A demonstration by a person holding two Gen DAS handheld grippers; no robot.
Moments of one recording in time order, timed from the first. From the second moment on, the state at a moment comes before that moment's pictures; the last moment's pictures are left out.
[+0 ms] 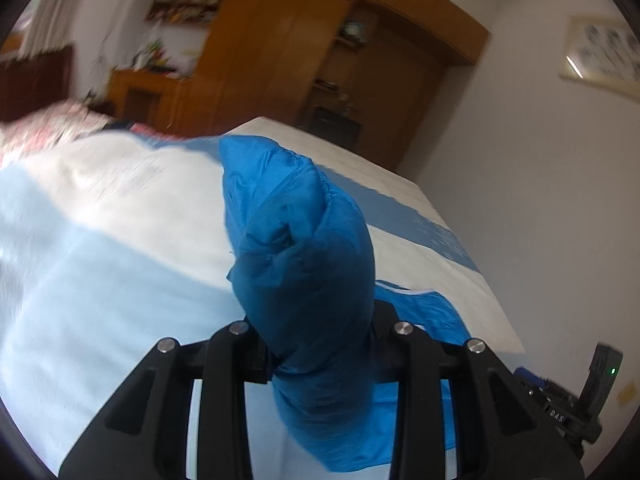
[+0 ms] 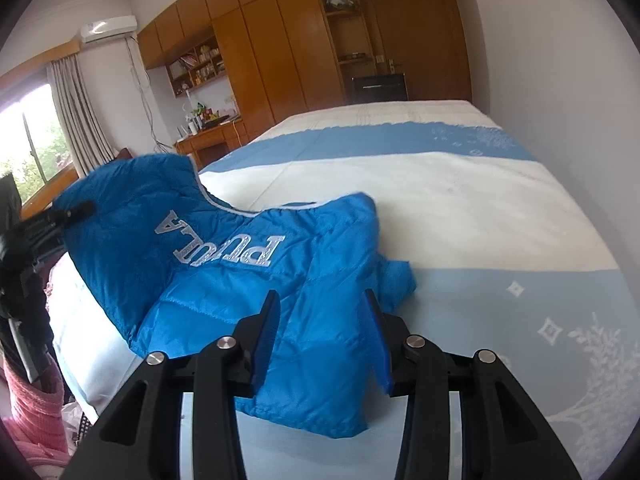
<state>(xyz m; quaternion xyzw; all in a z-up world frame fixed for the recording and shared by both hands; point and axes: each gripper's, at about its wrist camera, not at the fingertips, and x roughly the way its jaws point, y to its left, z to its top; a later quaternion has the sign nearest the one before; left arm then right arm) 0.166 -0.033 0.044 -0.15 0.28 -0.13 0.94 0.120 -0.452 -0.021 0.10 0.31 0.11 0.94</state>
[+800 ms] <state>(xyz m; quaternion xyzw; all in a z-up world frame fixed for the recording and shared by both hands) 0.216 -0.196 0.006 -0.01 0.35 -0.25 0.90 0.103 -0.494 -0.024 0.12 0.31 0.08 0.94</state>
